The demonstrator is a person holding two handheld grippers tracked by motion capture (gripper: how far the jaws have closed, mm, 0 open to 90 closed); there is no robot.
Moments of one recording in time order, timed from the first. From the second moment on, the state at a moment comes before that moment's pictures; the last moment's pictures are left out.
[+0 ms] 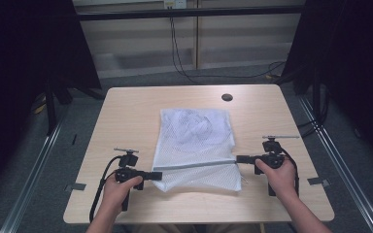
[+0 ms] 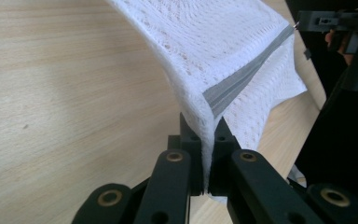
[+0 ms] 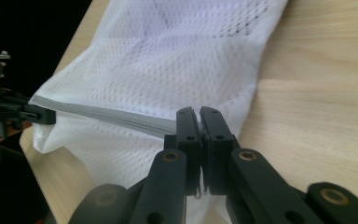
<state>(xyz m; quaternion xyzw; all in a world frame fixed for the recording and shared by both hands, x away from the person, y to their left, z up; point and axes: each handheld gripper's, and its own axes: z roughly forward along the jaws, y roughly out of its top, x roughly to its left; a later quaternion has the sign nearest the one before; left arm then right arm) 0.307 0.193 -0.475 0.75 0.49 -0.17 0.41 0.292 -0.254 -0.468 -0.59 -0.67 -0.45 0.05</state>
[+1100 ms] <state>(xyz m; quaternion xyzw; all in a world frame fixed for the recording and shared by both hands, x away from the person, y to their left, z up) 0.303 0.201 -0.470 0.75 0.47 -0.09 0.46 0.284 -0.255 -0.464 -0.55 -0.69 -0.47 -0.03</state>
